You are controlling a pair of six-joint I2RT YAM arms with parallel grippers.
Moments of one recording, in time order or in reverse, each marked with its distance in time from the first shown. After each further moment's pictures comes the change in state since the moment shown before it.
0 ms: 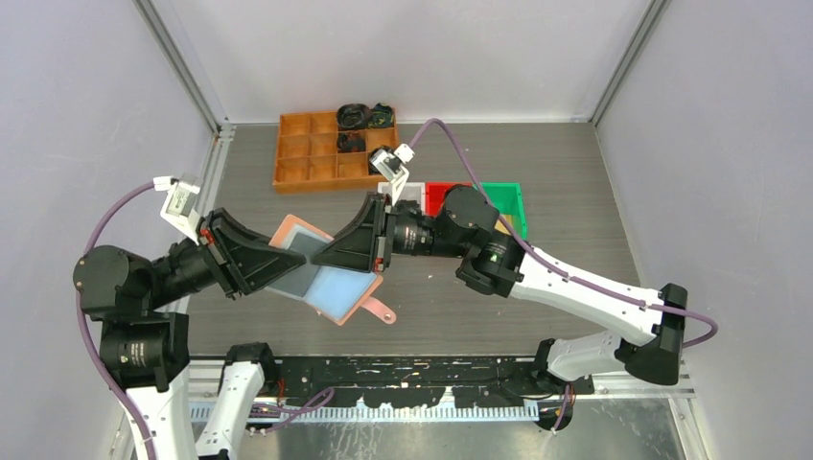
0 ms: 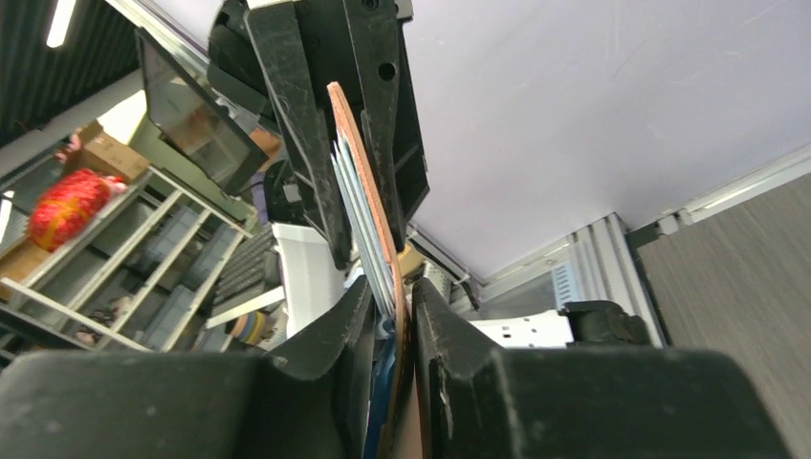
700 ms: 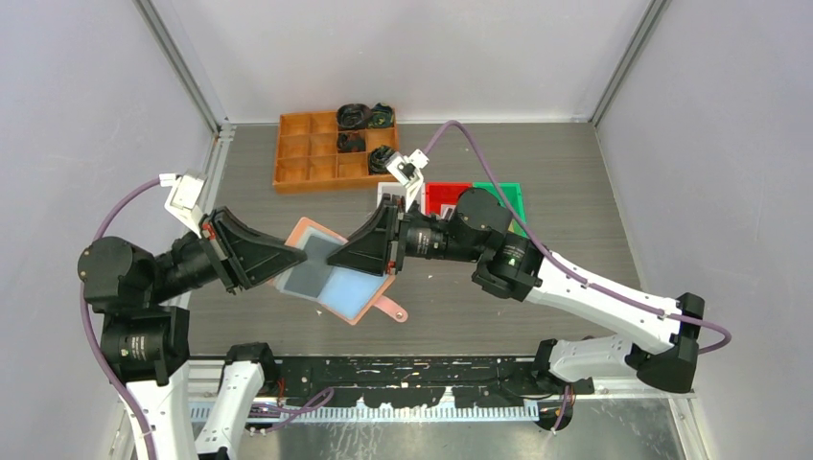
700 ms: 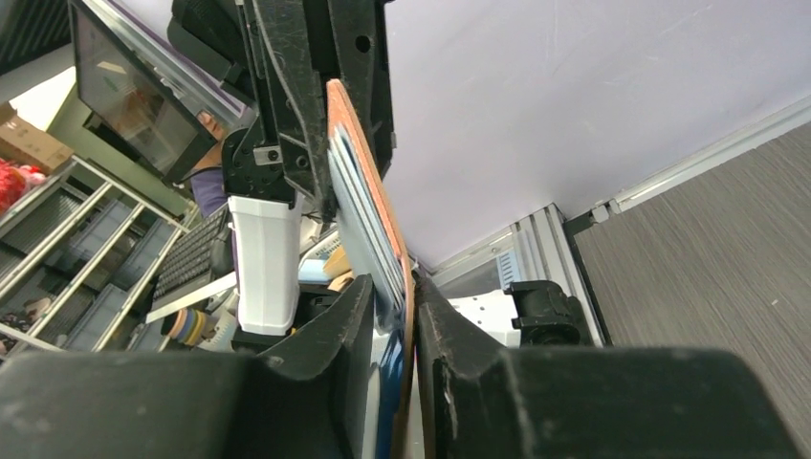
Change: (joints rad) left arm -0.001 0.023 0.000 -0.027 0.009 -0.042; right arm -0.005 -0.079 -0.027 -0.124 0.047 -0.143
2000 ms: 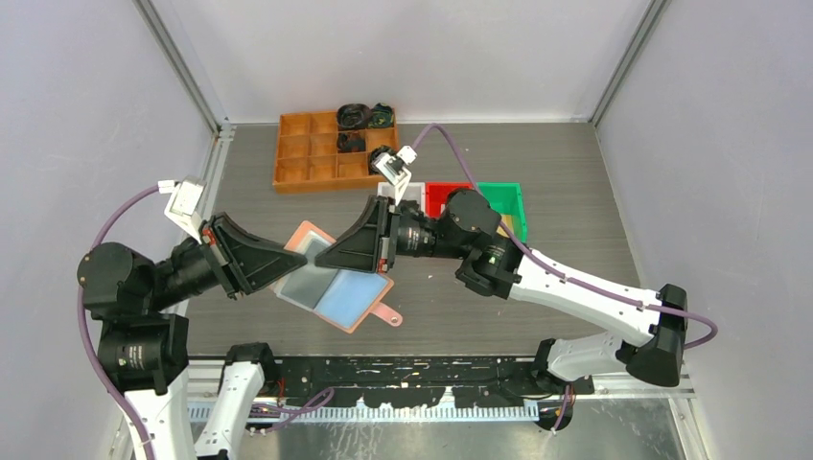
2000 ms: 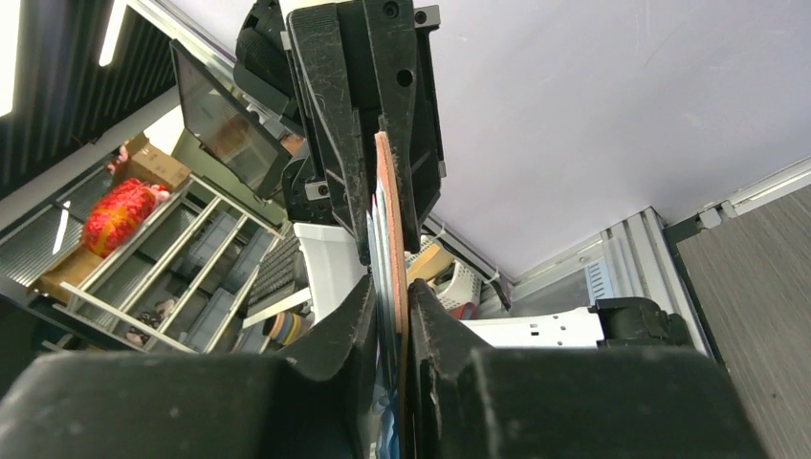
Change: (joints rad) left arm 0.000 -0.022 0.013 -0.079 -0.042 0.039; right arm -0.010 0.064 -0.034 0.202 -0.077 0.221
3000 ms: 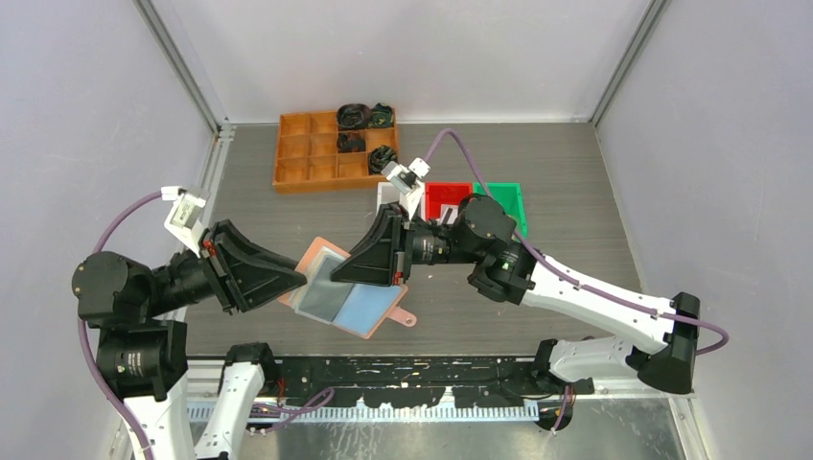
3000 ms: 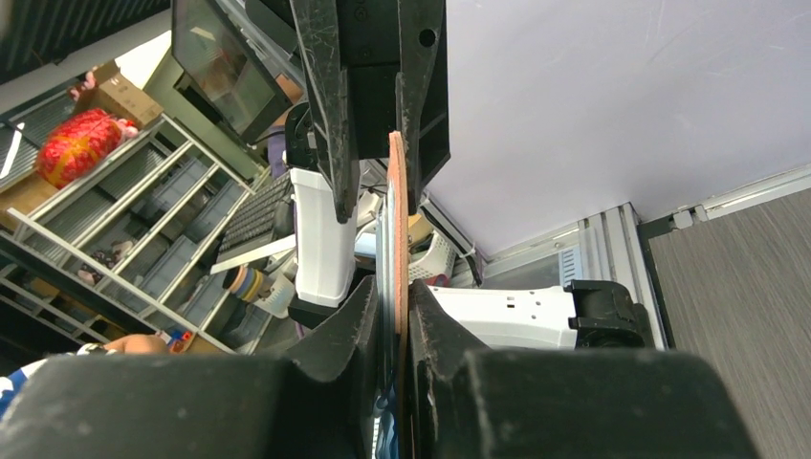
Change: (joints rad) left arm -0.002 -0.018 -0.006 0.053 0.110 -0.027; right arm -0.001 -0.084 -0.068 -0.002 -0.074 -0.140
